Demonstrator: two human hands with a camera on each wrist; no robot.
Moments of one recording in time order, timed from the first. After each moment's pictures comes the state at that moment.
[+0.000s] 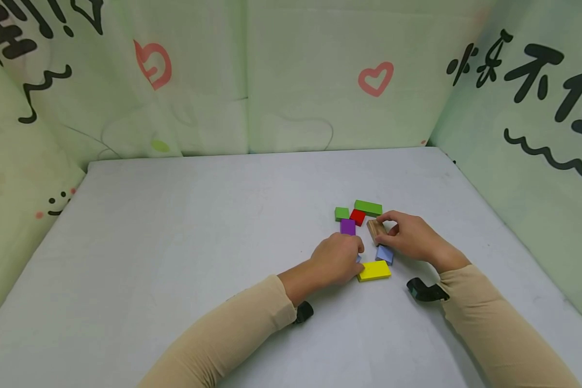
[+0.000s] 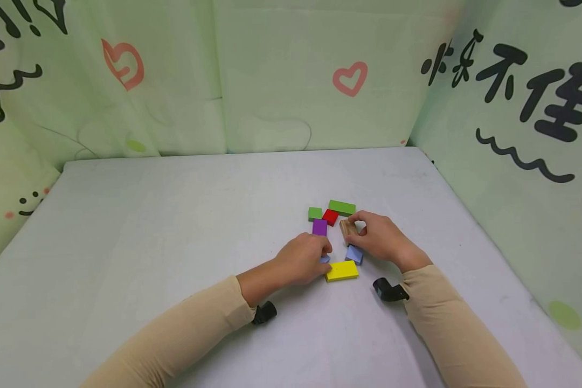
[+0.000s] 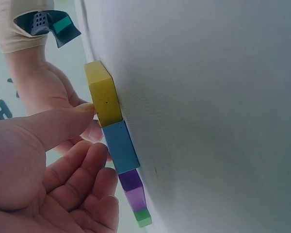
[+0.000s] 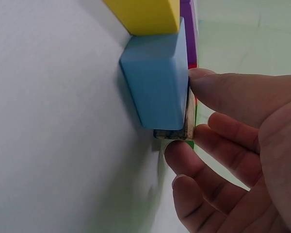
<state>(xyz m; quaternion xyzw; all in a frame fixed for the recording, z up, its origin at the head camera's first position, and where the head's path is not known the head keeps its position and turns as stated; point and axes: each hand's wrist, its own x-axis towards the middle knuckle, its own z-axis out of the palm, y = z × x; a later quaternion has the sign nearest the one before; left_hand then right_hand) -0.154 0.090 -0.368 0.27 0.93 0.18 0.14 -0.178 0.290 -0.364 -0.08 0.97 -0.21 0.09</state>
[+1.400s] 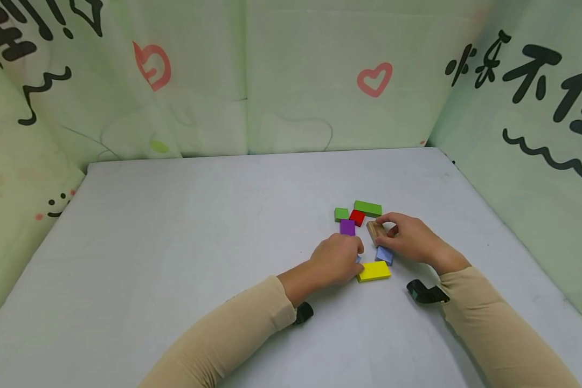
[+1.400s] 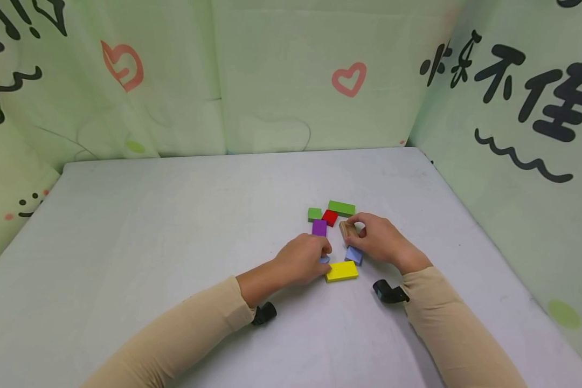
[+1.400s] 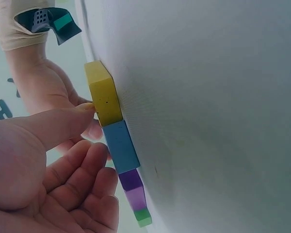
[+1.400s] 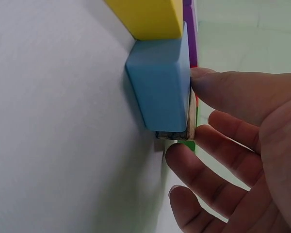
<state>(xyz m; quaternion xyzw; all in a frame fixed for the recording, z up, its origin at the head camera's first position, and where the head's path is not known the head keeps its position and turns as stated) -0.154 0.091 -0.367 0.27 0.93 0.18 0.14 -0.176 0.290 -0.366 -0.08 0.97 -0.22 0.09</state>
